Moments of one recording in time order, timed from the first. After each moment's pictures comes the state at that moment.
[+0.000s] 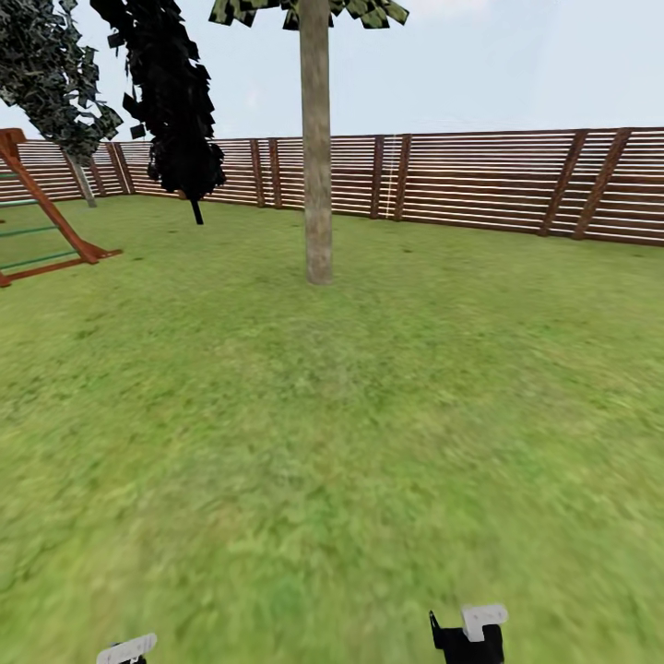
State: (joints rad) left arm -0.39 0.17 0.13 0.01 0.15 -0.55 0.00; right arm -0.44 -0.03 0.38 -0.03 -0.29 -0.55 -0.06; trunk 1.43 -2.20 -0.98
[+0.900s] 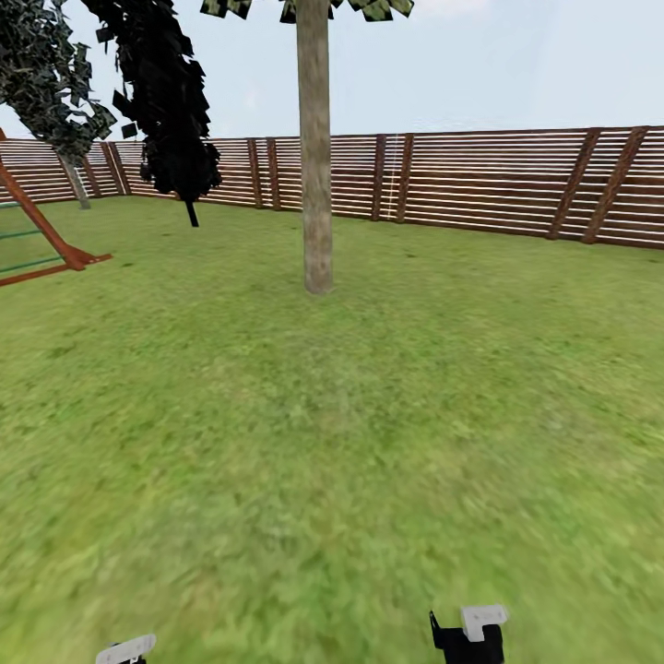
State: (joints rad) left arm -0.39 0.18 0.13 0.01 0.15 -0.55 0.00; right arm -0.44 -0.03 0.38 -0.03 -0.29 -0.55 -0.06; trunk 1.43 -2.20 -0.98
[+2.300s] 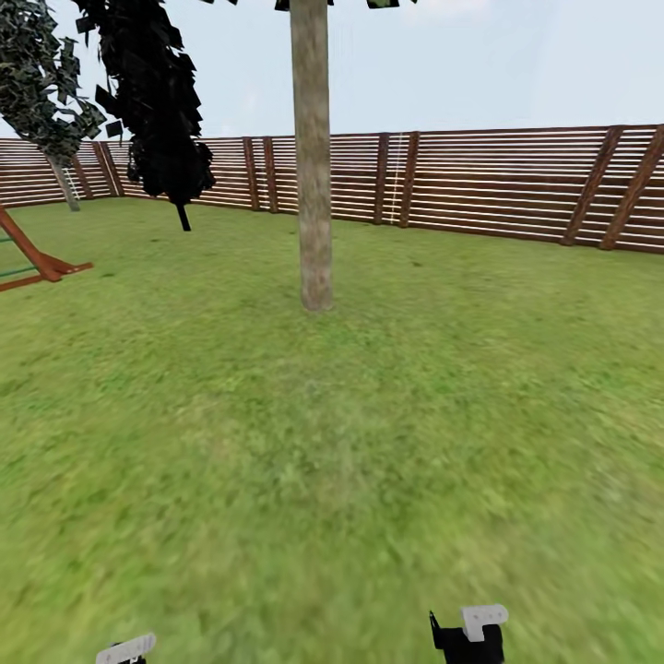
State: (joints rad) left arm -0.39 0.18 0.13 0.01 0.15 -0.55 0.00; right arm -0.44 -0.03 0.38 -0.03 -0.29 -0.55 -0.06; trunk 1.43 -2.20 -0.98
